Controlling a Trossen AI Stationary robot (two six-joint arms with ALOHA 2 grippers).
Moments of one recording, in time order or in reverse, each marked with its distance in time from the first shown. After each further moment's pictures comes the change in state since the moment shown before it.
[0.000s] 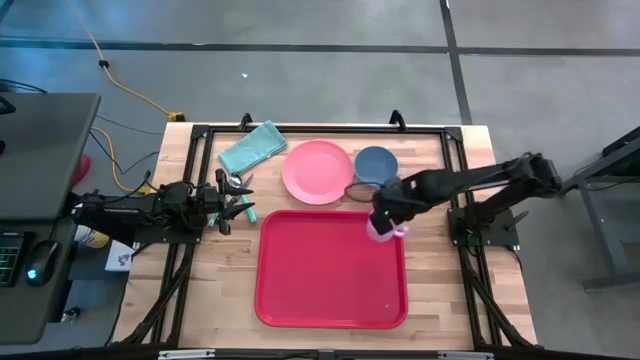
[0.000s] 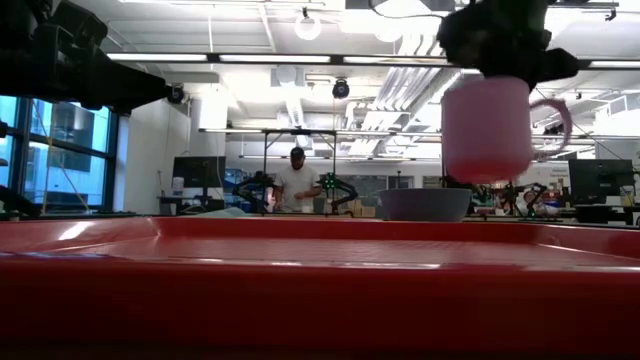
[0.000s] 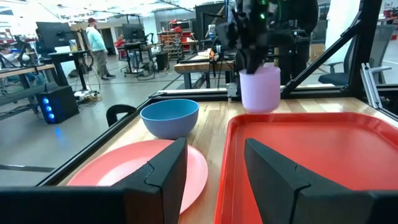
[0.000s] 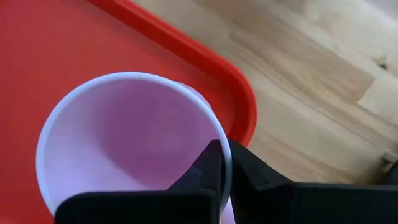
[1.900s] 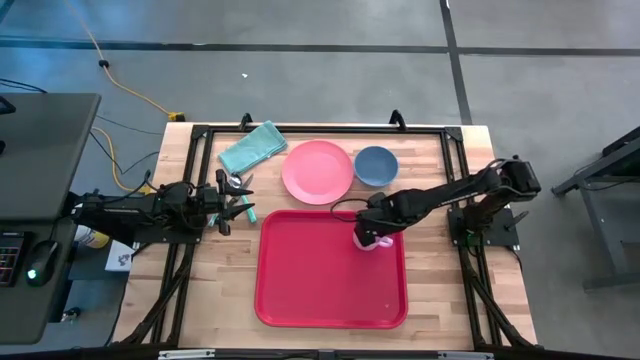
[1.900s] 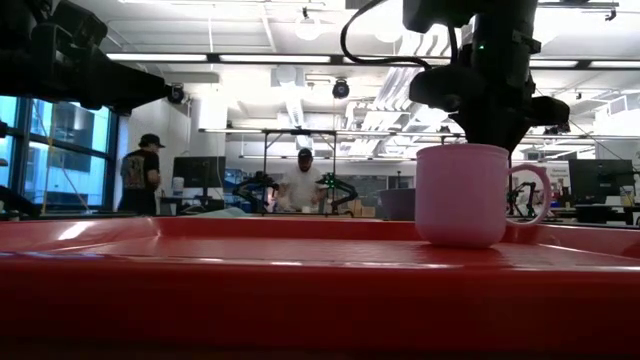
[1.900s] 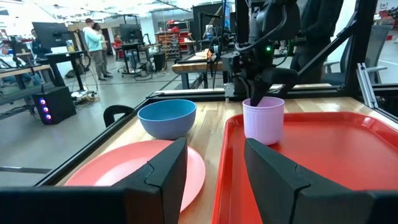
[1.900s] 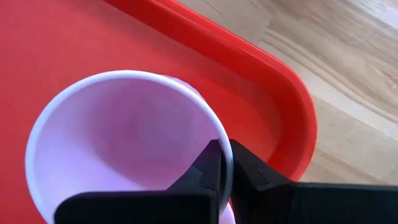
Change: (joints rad) left arm 0.000 0.000 0.000 0.000 0.012 0.000; right arm 0.056 0.179 -0.086 0.213 0.035 0.084
